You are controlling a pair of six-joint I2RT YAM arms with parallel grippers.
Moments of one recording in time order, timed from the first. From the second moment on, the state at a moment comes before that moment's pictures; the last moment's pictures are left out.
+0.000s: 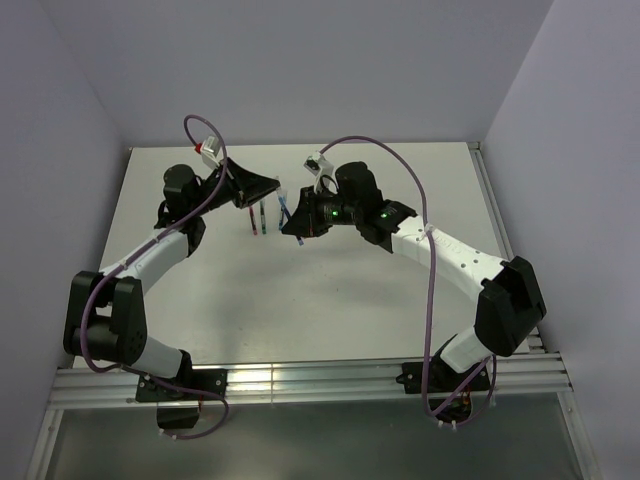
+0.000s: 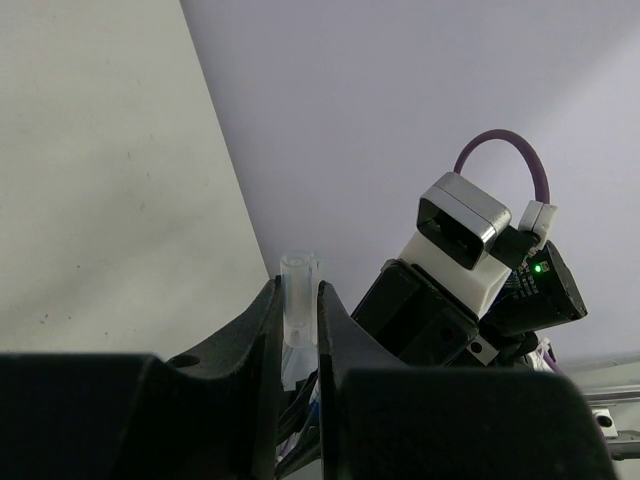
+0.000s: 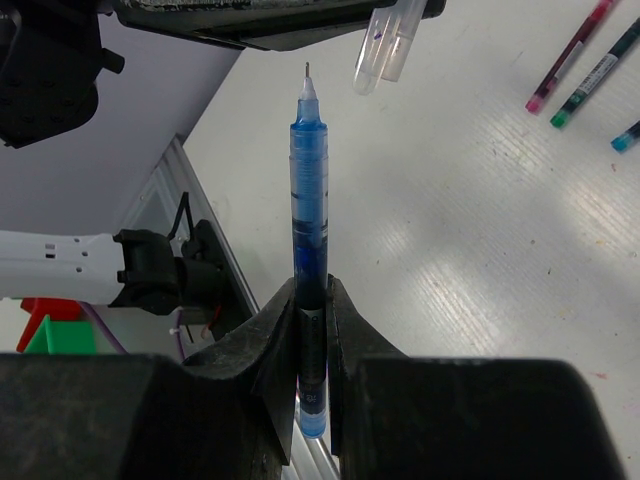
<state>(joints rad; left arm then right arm) -0.19 1.47 0.90 0.61 0.81 -1.25 0.68 1.51 1.21 -0.12 -0.51 0.49</state>
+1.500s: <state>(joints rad) -0.20 1.50 0.96 0.58 0.83 -1.24 0.67 1.51 1.21 -0.16 -0.46 0.48</state>
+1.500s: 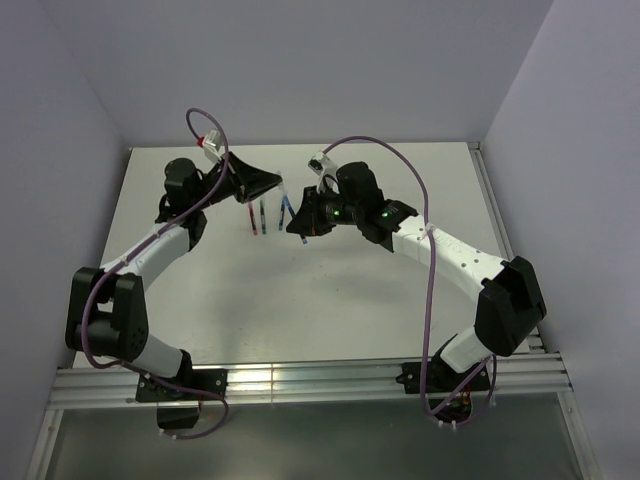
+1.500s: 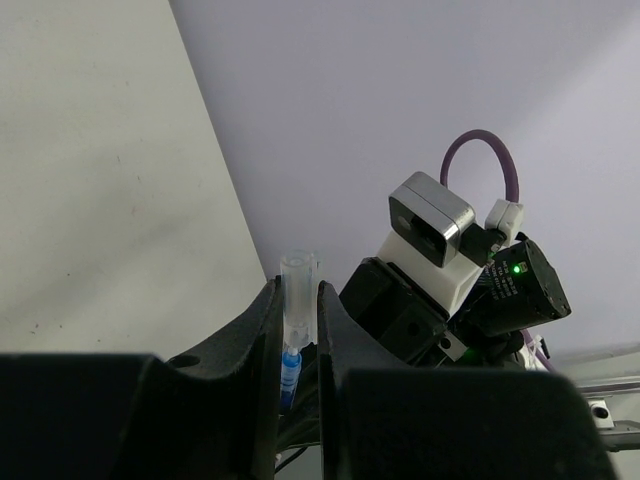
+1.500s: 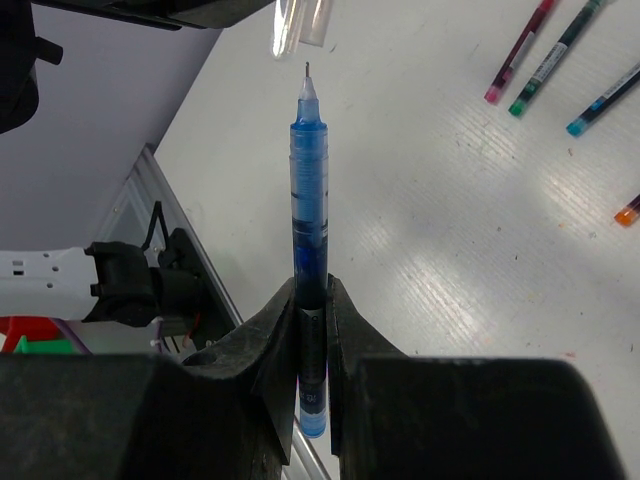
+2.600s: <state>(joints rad) -0.23 1.50 0.96 0.58 0.83 -1.24 0.65 1.50 1.21 -0.16 -0.45 0.48</state>
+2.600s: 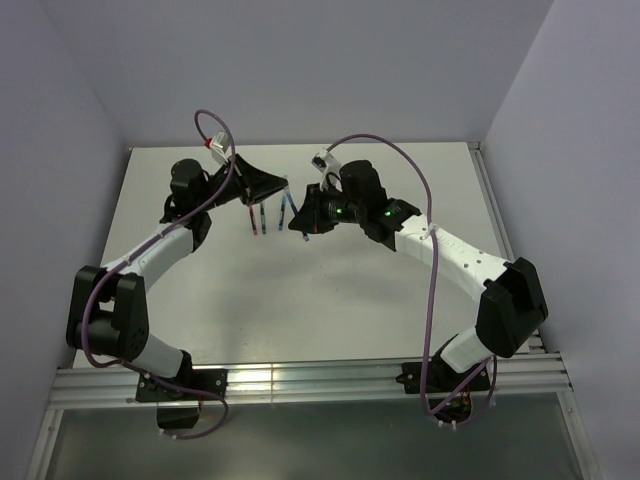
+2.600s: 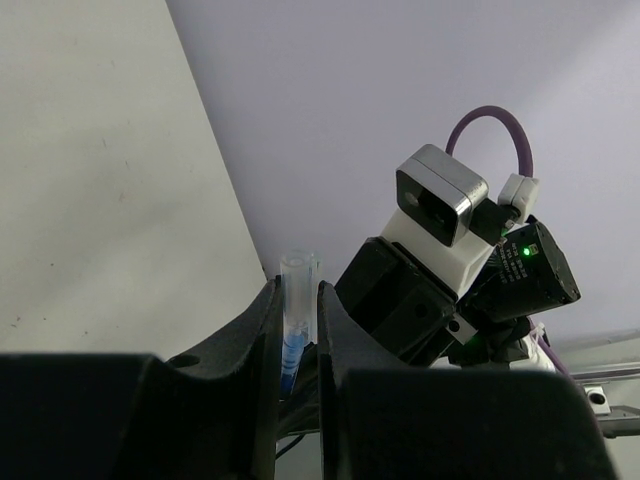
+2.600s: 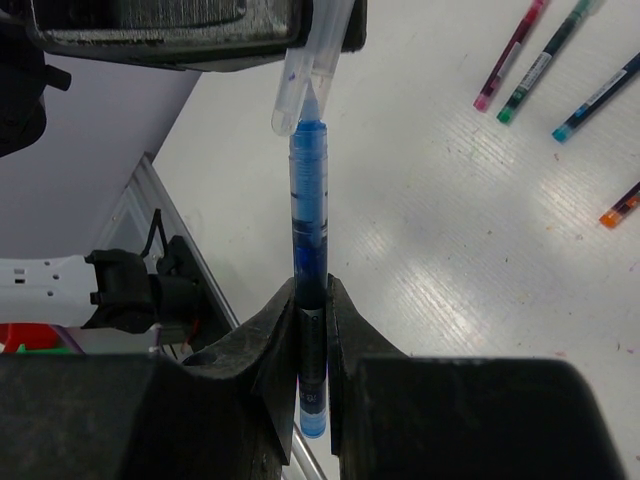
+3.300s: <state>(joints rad) -0.33 1.36 0.92 0.46 0.60 -1.08 0.65 1.46 1.21 -0.17 -0.45 0.54</state>
